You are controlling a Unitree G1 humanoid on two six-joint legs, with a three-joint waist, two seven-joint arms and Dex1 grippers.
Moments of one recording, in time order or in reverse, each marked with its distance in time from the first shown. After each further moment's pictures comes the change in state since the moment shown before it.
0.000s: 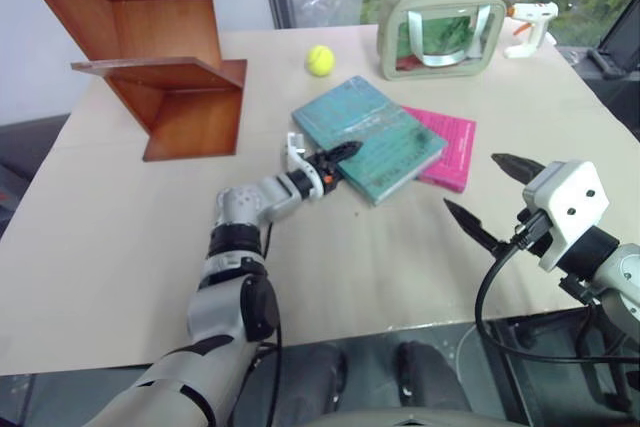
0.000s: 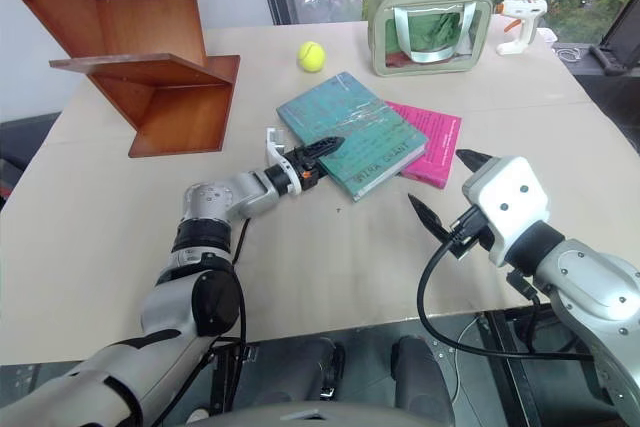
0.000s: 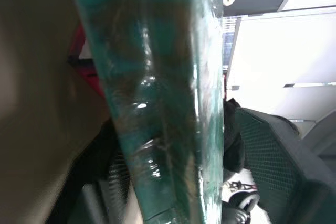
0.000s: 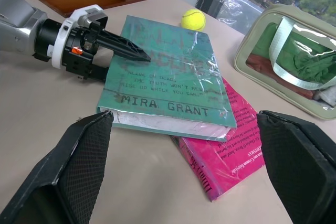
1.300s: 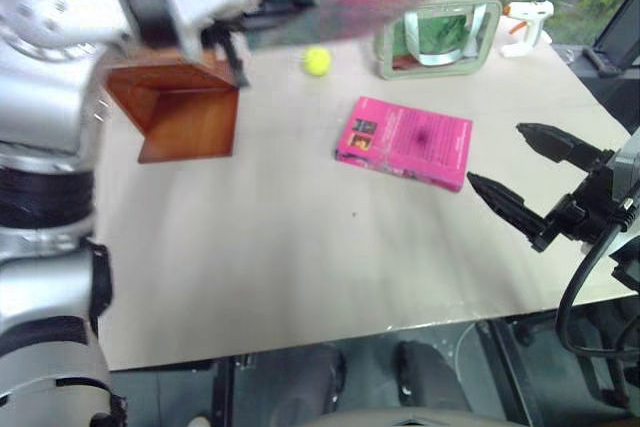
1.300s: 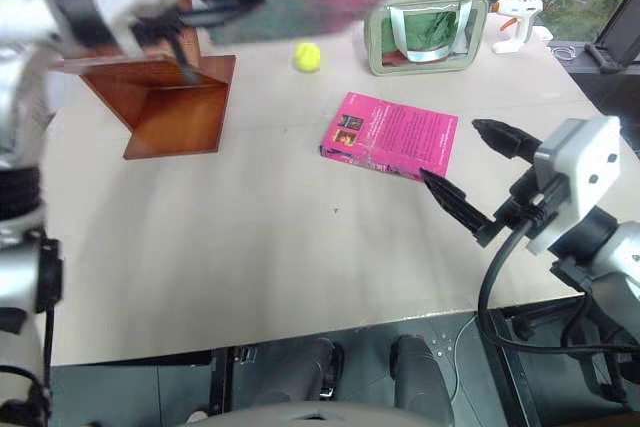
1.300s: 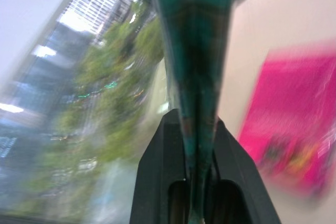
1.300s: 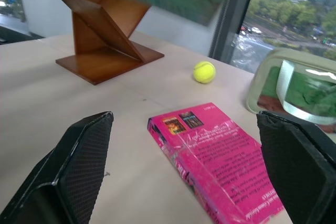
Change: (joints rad) left arm -0.273 0.894 -0.609 -0.694 0.784 -0.992 -0.748; right arm 0.011 -0.123 -0.207 0.145 0.417 -0.215 0.027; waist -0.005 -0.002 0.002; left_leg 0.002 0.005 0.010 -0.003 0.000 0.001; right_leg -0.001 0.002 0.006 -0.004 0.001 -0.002
